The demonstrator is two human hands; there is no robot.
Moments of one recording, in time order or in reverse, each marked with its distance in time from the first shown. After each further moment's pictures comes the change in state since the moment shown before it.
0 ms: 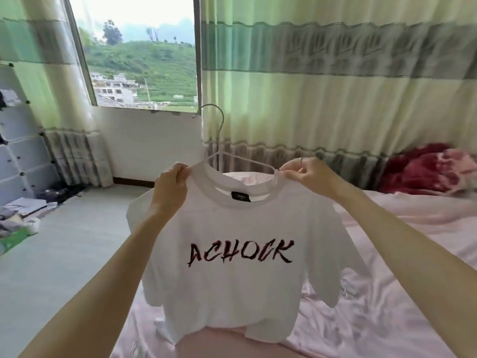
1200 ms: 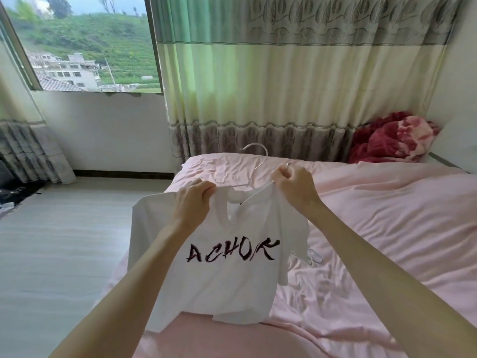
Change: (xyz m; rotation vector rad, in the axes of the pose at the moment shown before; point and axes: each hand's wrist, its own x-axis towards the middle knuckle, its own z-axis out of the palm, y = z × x) left_hand -0.065 0.049 0.146 0.047 -0.219 0.252; right_hand -0.067 0.084 0.000 0.186 0.349 0.206
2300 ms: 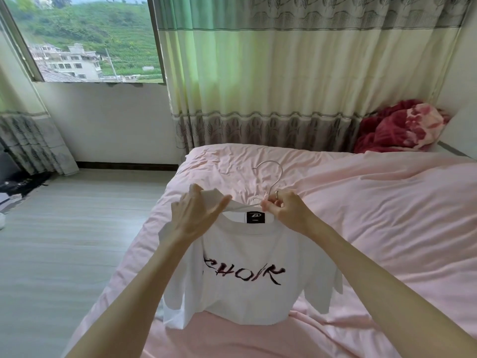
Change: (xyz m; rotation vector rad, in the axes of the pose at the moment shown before) left_hand -0.034 0.000 -0.005 0.122 -0.232 -0.376; right_hand -0.033 0.042 0.035 -0.100 -0.362 -0.051
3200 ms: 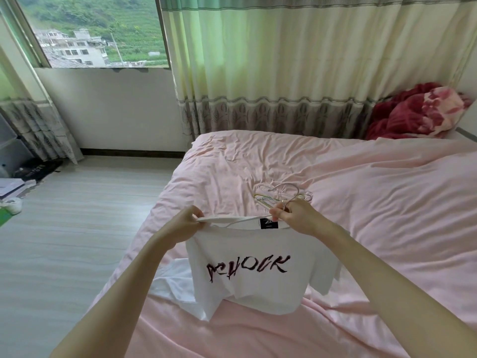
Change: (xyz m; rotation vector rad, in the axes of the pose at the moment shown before) left_hand -0.011 -0.064 0.016 -0.238 -0.427 -0.225; right_hand -0.015 0.035 0.014 -0.179 -0.206 0.105
